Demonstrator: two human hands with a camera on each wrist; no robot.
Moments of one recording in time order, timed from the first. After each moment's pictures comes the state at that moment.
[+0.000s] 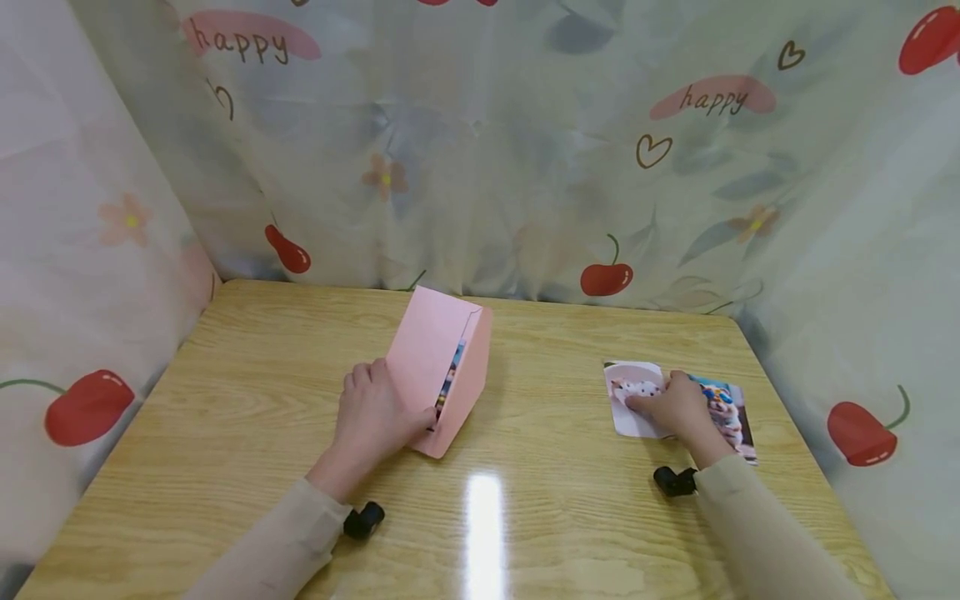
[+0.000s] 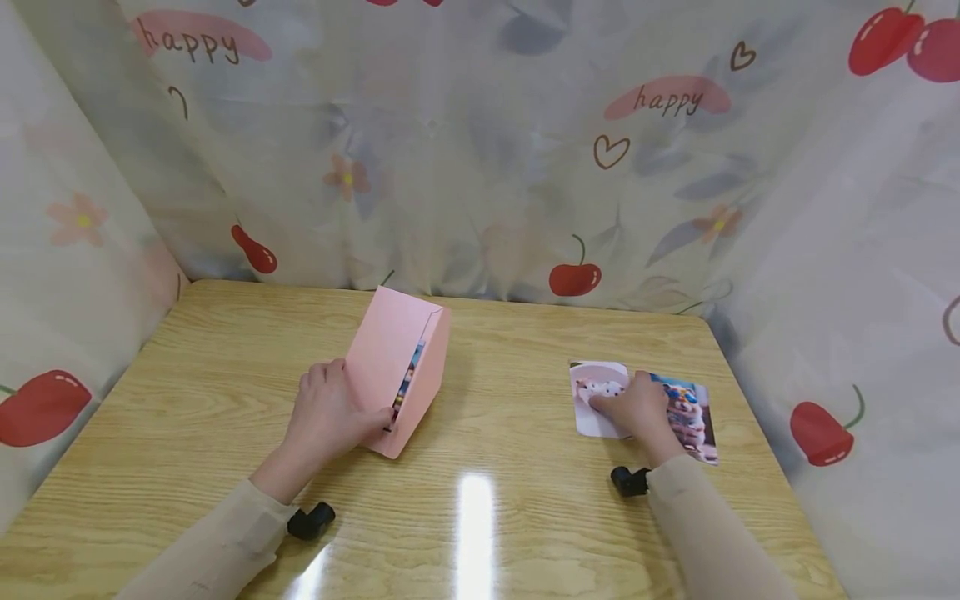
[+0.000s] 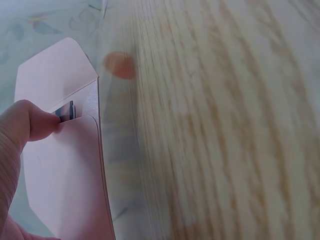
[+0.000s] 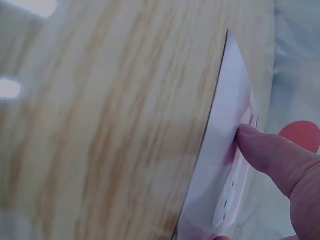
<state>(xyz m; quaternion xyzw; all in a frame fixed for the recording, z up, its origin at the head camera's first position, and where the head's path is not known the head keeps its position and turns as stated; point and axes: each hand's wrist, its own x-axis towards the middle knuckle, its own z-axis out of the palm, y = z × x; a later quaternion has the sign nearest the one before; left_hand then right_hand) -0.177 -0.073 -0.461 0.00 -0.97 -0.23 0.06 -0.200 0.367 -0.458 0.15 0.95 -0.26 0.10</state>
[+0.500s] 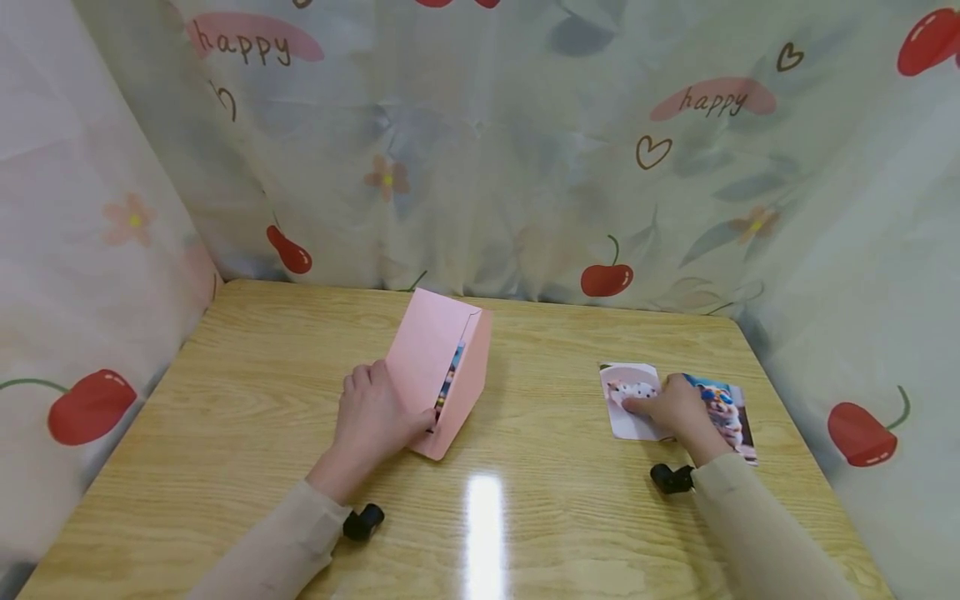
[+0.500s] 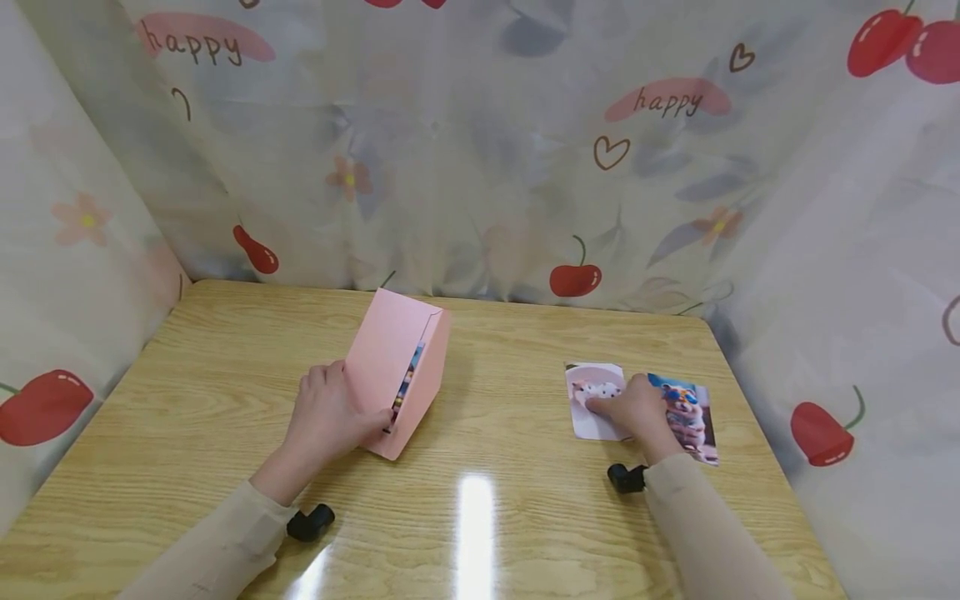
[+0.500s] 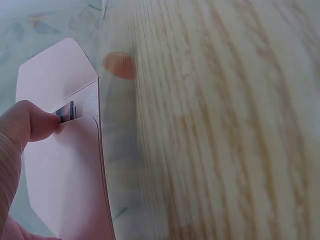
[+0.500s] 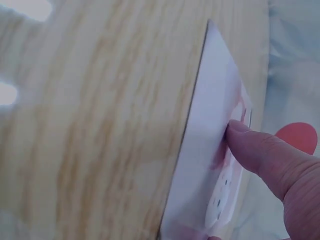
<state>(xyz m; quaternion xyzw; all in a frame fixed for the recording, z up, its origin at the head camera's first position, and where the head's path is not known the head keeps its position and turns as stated) -0.174 -0.074 -0.462 0.01 -0.97 -0.24 0.06 -0.199 0.362 -0.453 0.18 0.93 -0.28 0.13</state>
